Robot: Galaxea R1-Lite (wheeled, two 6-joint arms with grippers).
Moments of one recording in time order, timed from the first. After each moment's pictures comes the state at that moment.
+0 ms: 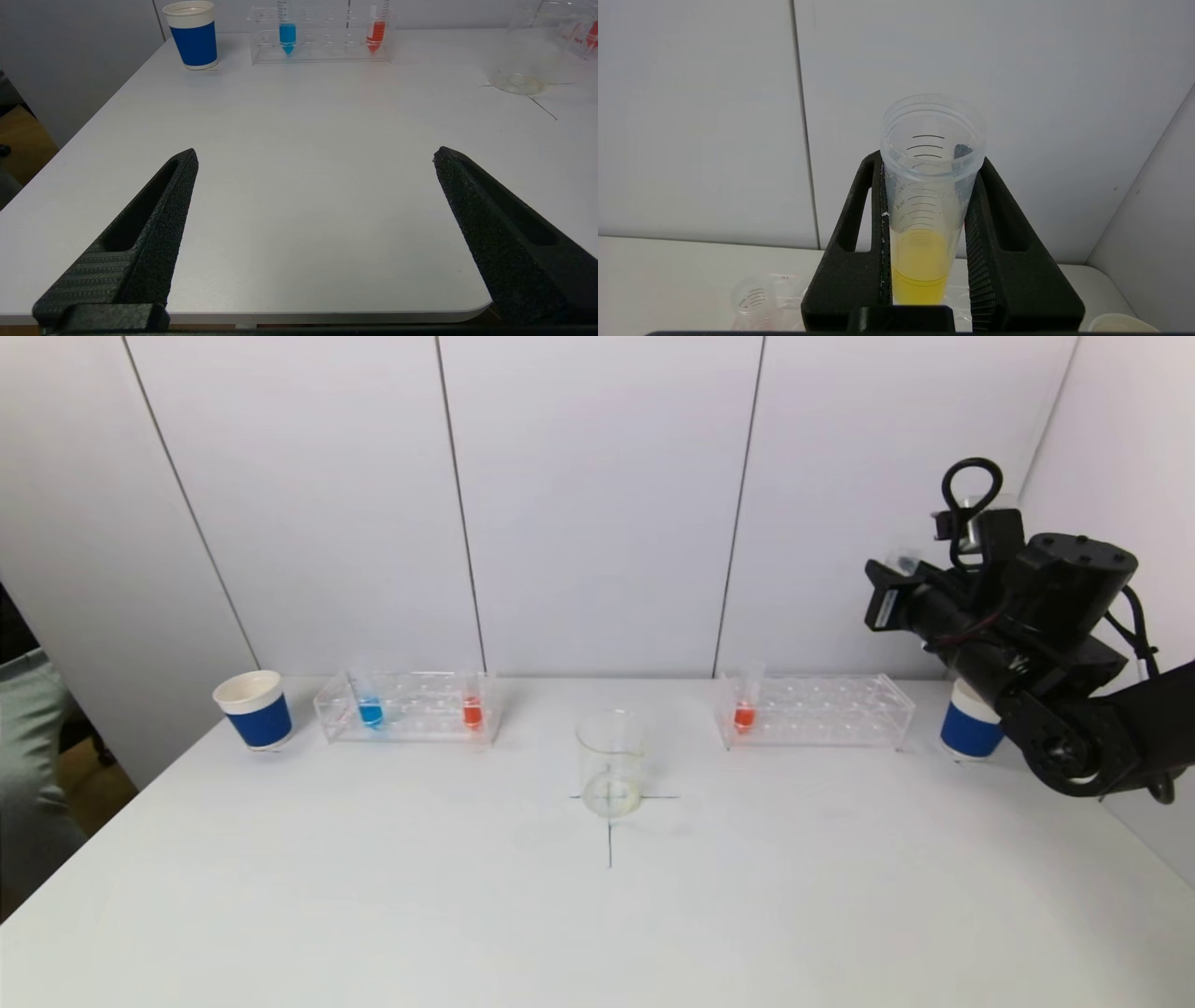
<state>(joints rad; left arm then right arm) -0.01 0.00 0.00 0.00 0.00 -0.01 0.13 1.97 -0.96 -1.13 -0.12 -0.07</state>
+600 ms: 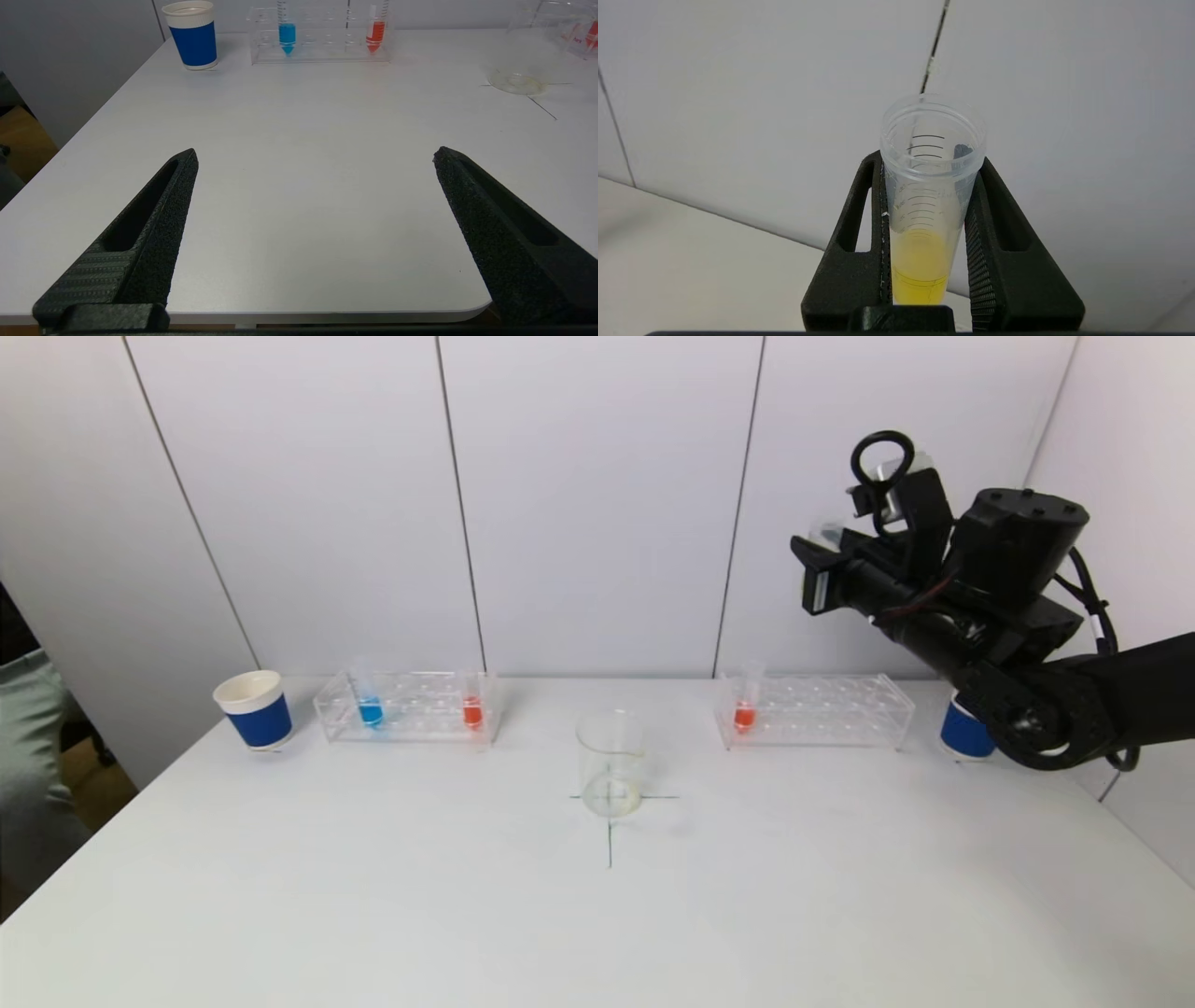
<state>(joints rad) -0.01 0.00 0.00 0.00 0.00 -0.01 0.28 1.94 -1.09 -0.98 -0.05 -0.22</state>
